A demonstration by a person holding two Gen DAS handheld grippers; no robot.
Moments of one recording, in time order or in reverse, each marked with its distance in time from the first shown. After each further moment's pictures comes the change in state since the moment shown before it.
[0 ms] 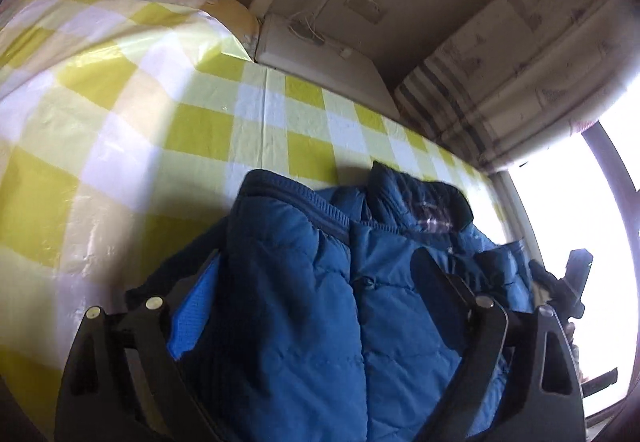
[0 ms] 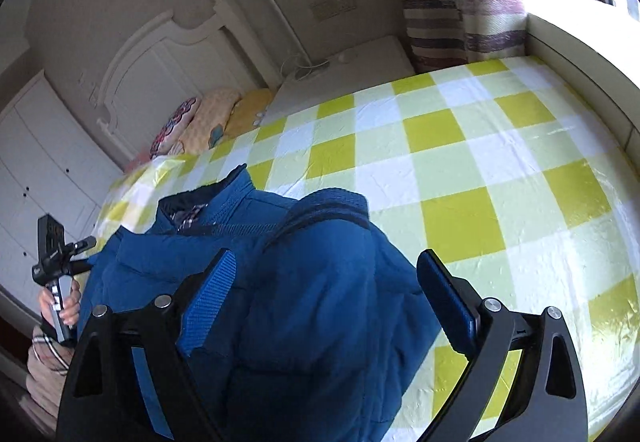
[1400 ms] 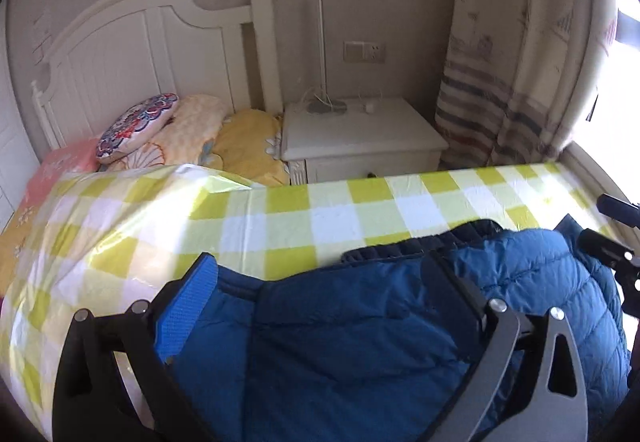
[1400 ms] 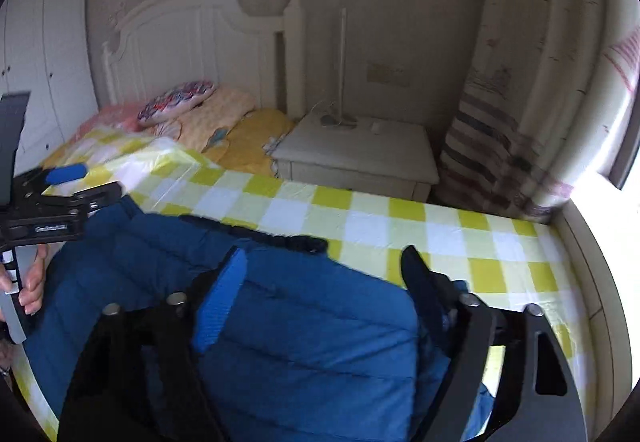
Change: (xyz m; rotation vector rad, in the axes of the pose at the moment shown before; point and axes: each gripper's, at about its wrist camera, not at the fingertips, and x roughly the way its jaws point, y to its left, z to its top) left arm 0.016 -0.158 0.034 0.333 -0.243 0.433; right arm 0.030 0.188 0.038 -0.417 -0.119 -0.229
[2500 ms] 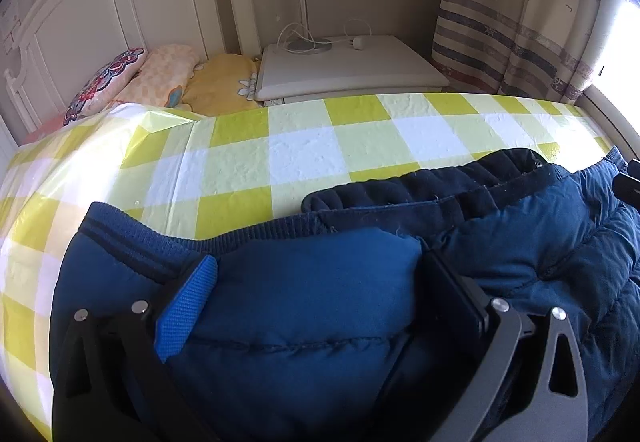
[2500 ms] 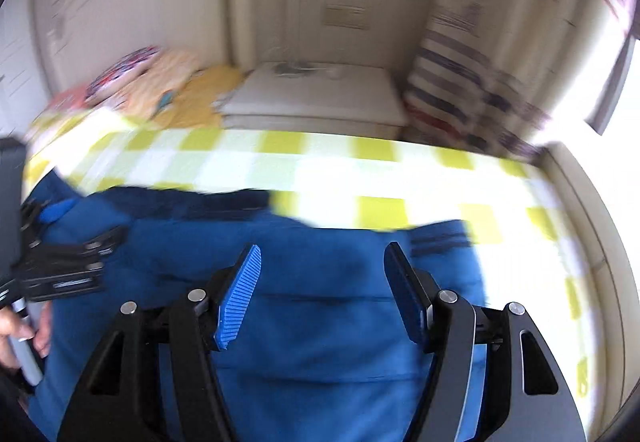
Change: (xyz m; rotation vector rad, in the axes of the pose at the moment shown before) left arm 0.094 -0.021 -0.036 0.020 0.166 -0.042; right arm 0.059 -0.055 -0.030 0.151 0.157 -0.166
